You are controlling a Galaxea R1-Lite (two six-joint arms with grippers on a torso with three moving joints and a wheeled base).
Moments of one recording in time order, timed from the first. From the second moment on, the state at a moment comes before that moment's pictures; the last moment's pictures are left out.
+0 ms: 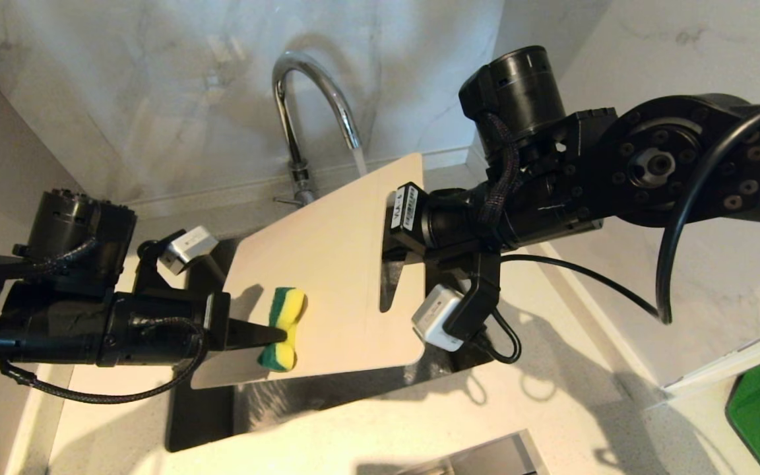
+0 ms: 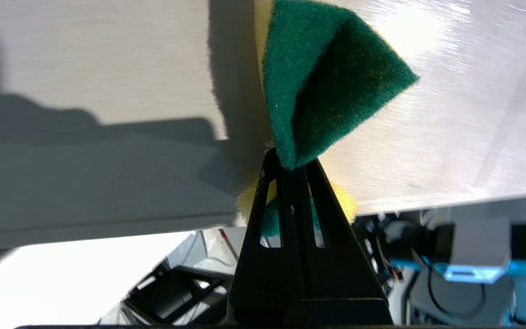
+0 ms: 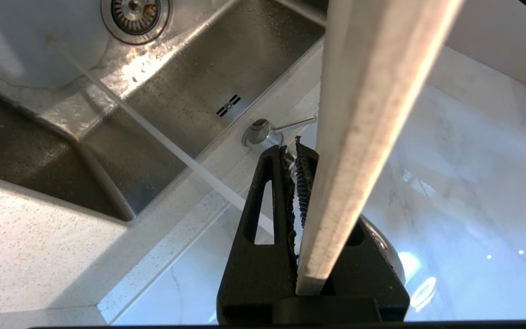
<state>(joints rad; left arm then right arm) -0.50 1.56 -0.94 -0.04 -0.42 -0.55 0.59 1.80 -1.68 0.39 0.29 -2.44</state>
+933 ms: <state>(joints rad) 0.01 1.73 -0.71 -0.15 -0.54 -0.26 0.59 1.80 -1.68 0.39 0.29 -2.44</state>
